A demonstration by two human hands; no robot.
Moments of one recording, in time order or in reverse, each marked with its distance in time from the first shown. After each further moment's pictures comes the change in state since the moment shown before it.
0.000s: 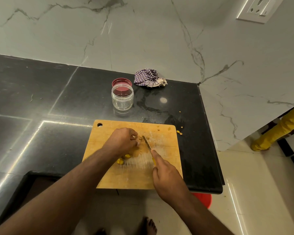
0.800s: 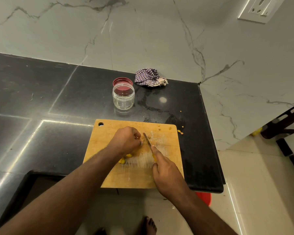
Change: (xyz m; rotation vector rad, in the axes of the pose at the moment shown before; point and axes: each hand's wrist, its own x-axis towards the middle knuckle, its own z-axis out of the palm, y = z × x) left_hand 0.000 0.006 0.005 -0.077 0.031 -0.030; right_hand 0.010 -0.005 0.002 0.015 0.005 0.017
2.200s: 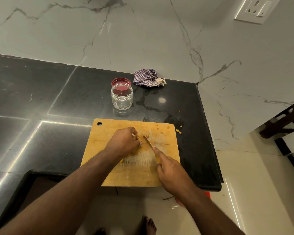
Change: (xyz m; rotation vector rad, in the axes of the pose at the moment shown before) left_hand -0.003 -0.006 0.007 -0.029 0.020 -0.036; right_hand -0.003 0.016 -0.015 -0.070 -0.052 0.004
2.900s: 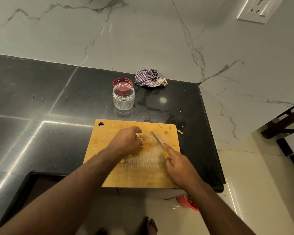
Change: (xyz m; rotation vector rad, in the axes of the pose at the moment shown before) left_hand 0.004 0.001 -0.004 0.029 -0.071 0.077; right_hand 0.015 0.016 -0.015 0.018 0.044 0.039
